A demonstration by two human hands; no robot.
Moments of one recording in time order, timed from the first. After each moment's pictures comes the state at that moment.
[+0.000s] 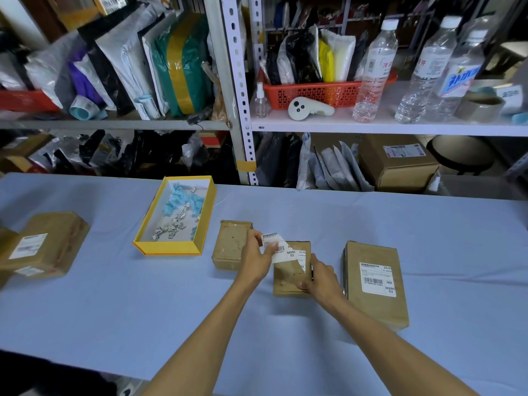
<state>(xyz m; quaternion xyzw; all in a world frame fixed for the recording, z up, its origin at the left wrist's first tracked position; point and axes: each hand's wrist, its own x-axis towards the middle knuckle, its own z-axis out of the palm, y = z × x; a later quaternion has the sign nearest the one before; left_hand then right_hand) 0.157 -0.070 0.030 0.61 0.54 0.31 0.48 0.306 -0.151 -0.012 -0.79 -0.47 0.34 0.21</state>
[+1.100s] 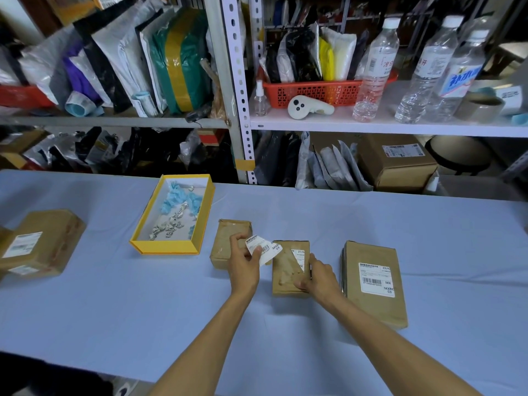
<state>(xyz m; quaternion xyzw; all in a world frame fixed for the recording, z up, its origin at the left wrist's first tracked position) 0.143 -0.080 0.007 0.52 0.57 0.42 0.47 0.306 -0.147 -0.005 -0.80 -0.45 0.35 0.19</state>
